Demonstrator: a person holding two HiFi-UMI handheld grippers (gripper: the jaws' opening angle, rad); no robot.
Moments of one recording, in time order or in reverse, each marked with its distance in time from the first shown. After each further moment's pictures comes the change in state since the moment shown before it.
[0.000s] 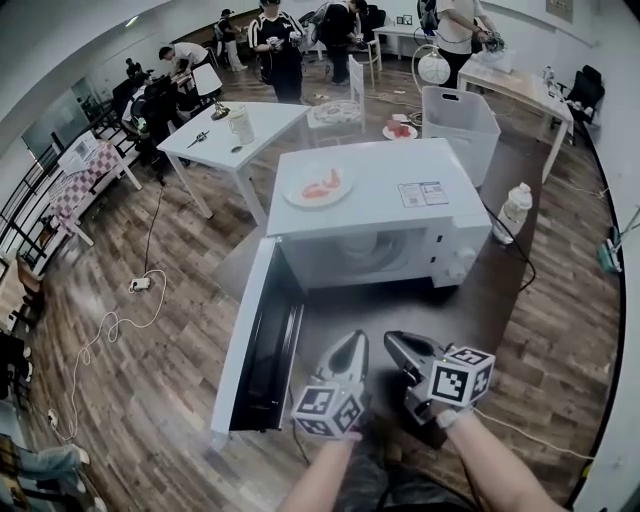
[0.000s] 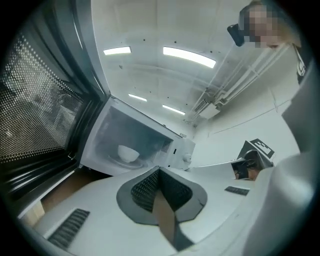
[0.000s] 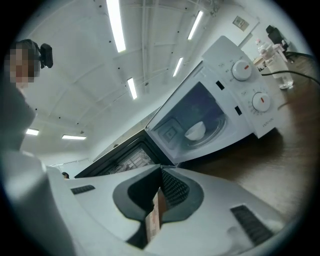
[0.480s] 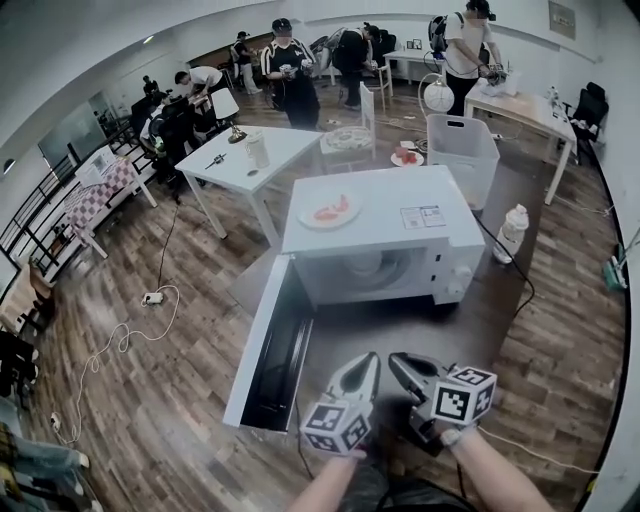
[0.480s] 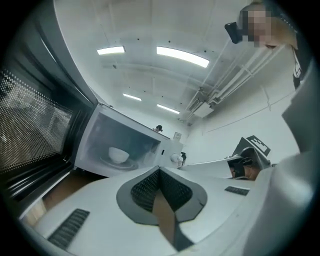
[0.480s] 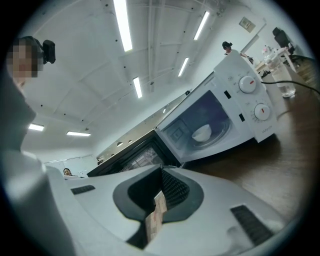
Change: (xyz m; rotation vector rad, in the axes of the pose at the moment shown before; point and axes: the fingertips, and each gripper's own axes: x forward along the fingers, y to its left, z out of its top) left arm -0.022 -0.041 0.006 0.032 0.014 -0.049; right arm -0.027 0.033 -0.001 -0.042 0.007 0.042
